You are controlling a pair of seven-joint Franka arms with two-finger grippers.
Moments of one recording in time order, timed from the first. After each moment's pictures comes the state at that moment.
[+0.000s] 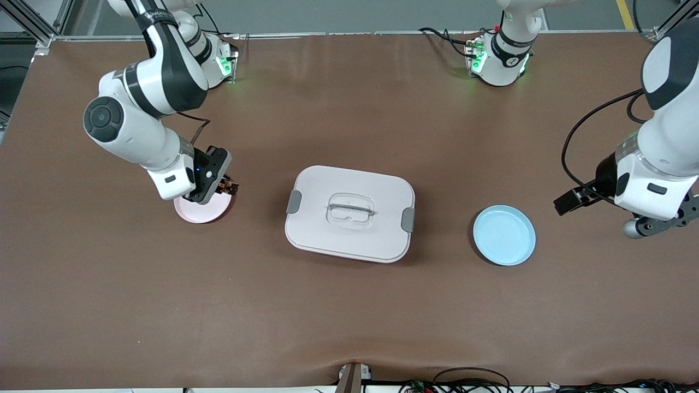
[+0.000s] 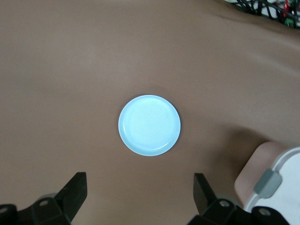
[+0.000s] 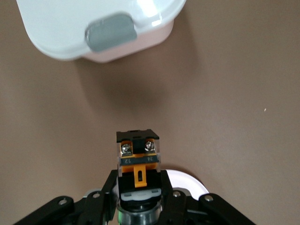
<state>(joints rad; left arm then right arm) 0.14 0.33 -0.38 -1.26 0.18 1.57 -0.50 0.26 0.09 0.03 -2.04 0.16 2.09 -0.95</state>
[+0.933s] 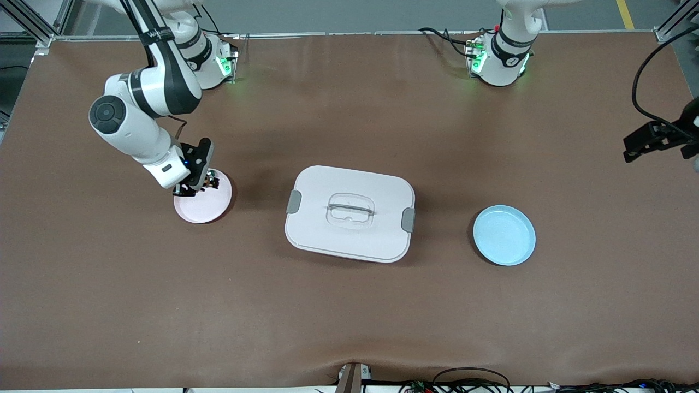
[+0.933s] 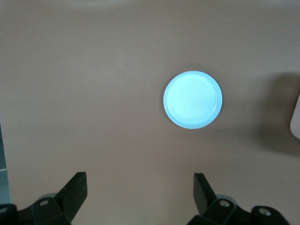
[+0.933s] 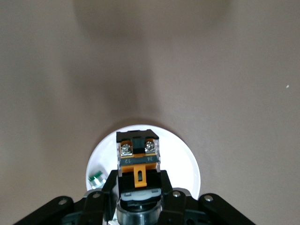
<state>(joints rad) 0.05 0.09 -0.11 -1.39 0.12 1.48 -0.05 0.15 0.03 0.03 -2.35 0.09 2.40 -1.29</state>
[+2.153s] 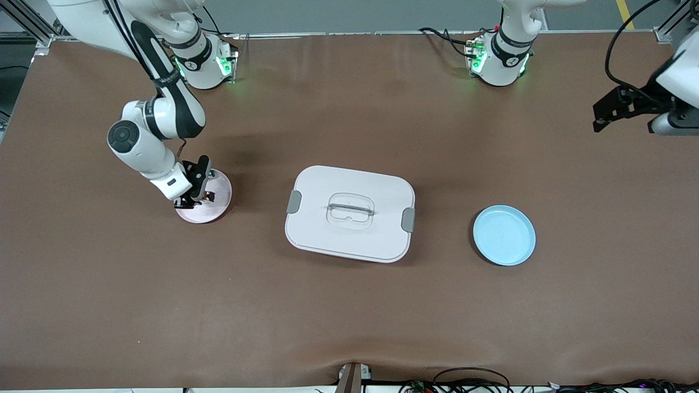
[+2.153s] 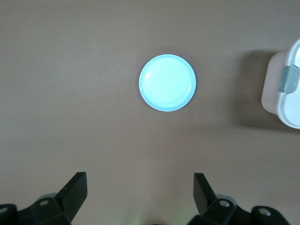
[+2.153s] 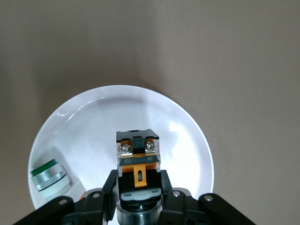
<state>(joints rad) -0.05 -0.04 -0.07 -1.52 0.05 1.48 -0.04 0.08 0.25 0.03 -2.42 0.04 2.71 -1.38</state>
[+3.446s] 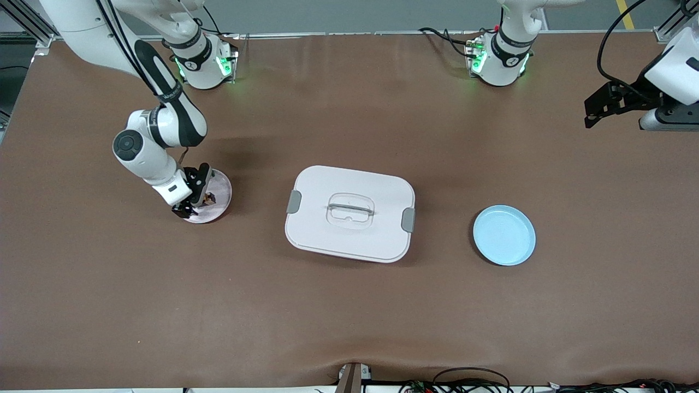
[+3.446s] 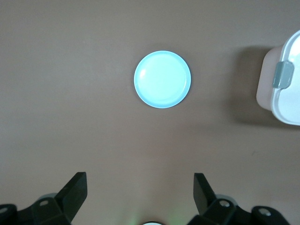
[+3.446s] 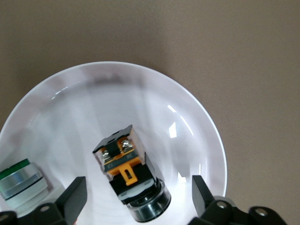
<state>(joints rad) 0.00 -0.05 -0.11 -1.54 0.02 1.47 -0.08 0.05 0.32 0.03 -2.42 0.04 2.79 -1.38</state>
